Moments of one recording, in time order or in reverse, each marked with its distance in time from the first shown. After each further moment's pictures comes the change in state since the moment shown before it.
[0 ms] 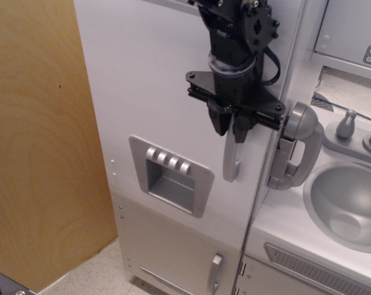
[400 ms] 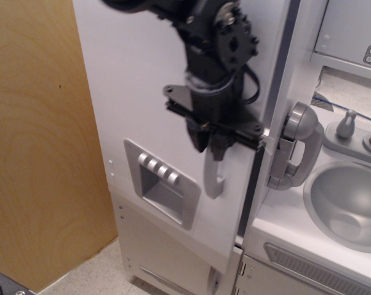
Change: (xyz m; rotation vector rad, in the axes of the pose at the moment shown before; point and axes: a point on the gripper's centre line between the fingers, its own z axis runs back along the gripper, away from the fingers) arm -0.034 -0.003 0.013 -0.001 0.015 -0.049
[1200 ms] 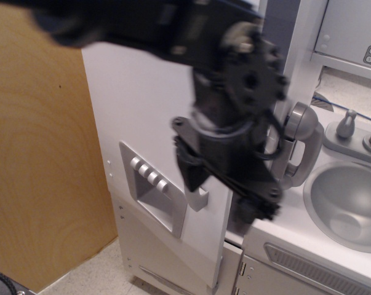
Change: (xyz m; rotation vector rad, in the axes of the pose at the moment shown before) arm -0.054 -0.057 0.036 -0.066 0.098 -0.238
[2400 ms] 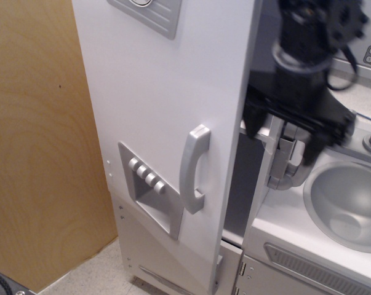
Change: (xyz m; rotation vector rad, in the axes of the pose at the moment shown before) arm 0.080 0.024 -0.003 0.039 -0.036 0.213
